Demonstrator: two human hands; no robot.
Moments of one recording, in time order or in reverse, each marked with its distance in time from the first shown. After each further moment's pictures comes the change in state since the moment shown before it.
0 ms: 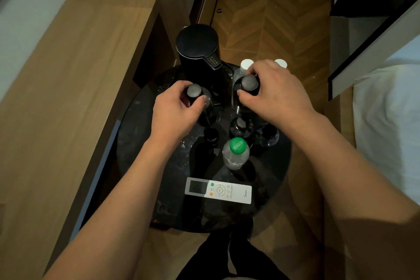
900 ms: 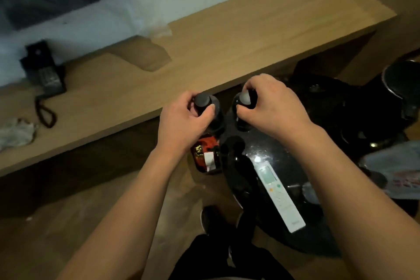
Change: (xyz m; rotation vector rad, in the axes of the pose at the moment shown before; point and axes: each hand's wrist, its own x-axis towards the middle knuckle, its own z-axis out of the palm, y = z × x) left_hand -0.237 -0.035 -0.128 0.097 0.664 -0.718; right_hand -0.057 -0.217 0.085 0.035 -0.504 -0.906
